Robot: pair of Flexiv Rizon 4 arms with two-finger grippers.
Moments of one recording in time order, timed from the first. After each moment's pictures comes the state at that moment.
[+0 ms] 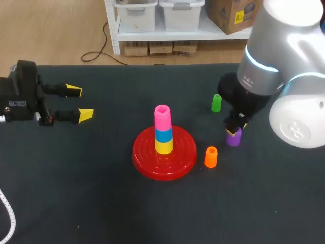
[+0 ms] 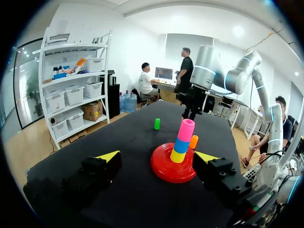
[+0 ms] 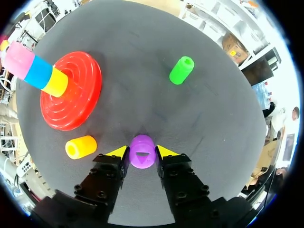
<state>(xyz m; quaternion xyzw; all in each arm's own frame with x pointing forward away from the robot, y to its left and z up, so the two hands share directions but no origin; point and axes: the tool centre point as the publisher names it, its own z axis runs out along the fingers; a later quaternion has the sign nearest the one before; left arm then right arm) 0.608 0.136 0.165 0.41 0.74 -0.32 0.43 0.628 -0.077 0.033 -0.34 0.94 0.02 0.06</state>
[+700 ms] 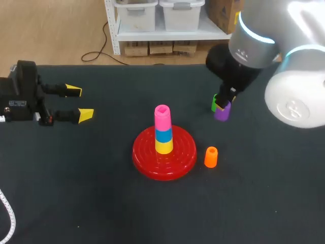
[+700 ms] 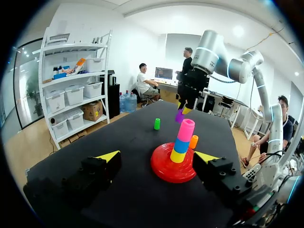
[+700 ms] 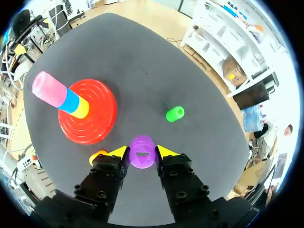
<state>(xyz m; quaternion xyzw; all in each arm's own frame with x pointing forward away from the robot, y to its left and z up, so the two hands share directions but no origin) 0.608 0.136 0.165 0.41 0.74 -0.32 0.43 0.654 -0.038 0.109 -0.40 0.91 0.02 0.12</state>
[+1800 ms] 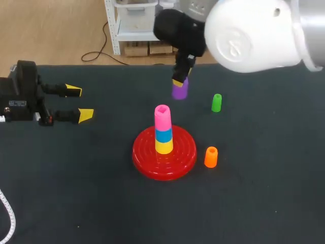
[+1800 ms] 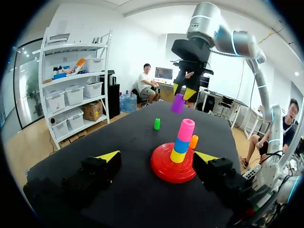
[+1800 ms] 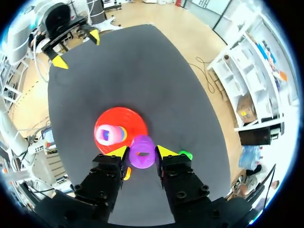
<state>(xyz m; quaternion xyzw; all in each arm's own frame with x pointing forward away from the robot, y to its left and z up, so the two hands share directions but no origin) 0.608 0.136 0.165 0.41 0.74 -0.32 0.43 0.648 0.073 0.194 -0.54 0.84 0.04 0.10</state>
